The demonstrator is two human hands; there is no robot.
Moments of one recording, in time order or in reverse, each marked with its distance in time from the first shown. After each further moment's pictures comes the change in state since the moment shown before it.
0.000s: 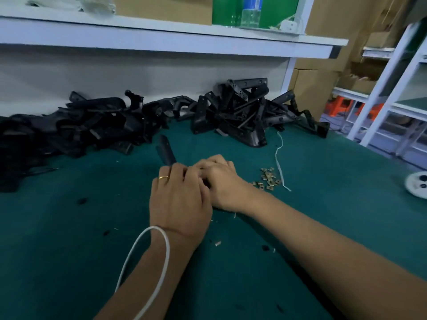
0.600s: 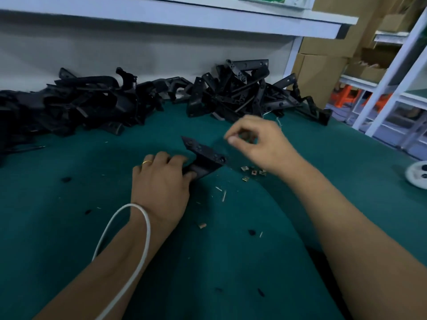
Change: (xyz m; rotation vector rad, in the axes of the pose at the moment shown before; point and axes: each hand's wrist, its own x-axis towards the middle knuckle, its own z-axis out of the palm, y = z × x) left_hand 0.002 -0.009 0.008 0.108 -0.245 -0.123; right_hand -0.034 0.047 -0.079 0.187 0.294 -0.025
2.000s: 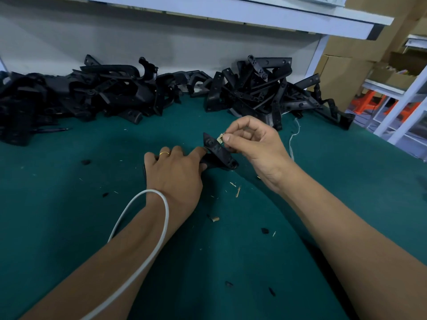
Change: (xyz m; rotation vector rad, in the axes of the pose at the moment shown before) left_hand 0.005 -0.009 0.019 0.172 0.081 0.023; right_hand -0.005 -0.021 0.046 0.859 0.024 0.246
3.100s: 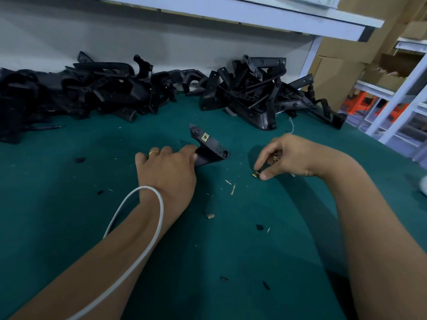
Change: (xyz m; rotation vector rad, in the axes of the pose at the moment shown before) left_hand -0.002 -0.004 -0.002 -0.061 0.008 -0.068; right_hand -0.001 -0.033 -0.080 -1.020 -0.337 0.401
